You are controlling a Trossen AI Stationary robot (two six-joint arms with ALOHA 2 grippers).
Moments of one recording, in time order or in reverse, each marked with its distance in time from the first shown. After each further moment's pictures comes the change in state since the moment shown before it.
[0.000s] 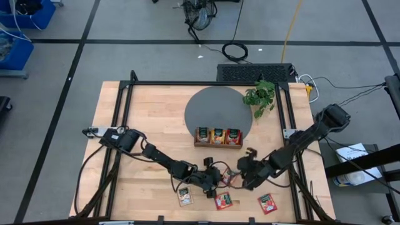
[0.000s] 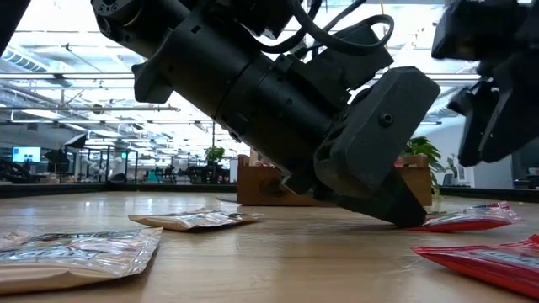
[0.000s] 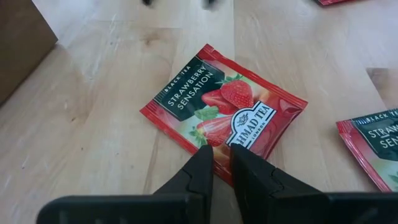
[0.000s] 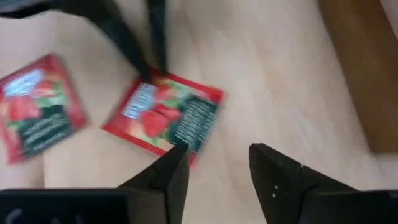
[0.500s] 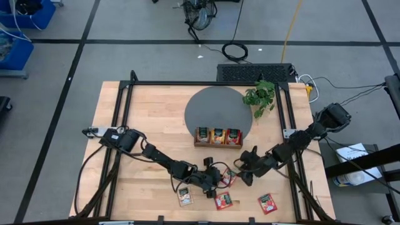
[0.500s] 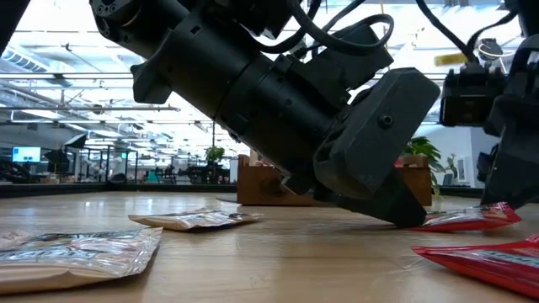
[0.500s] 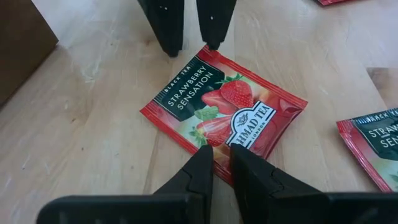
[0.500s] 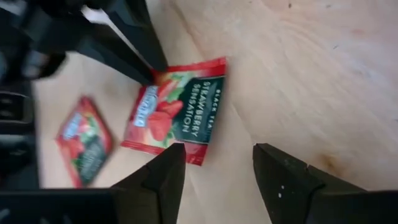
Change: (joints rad) left arm 0.000 0.002 -0.002 0.005 -0.004 0.003; right arm -0.060 -0.019 -0.319 0.515 -0.173 0.360
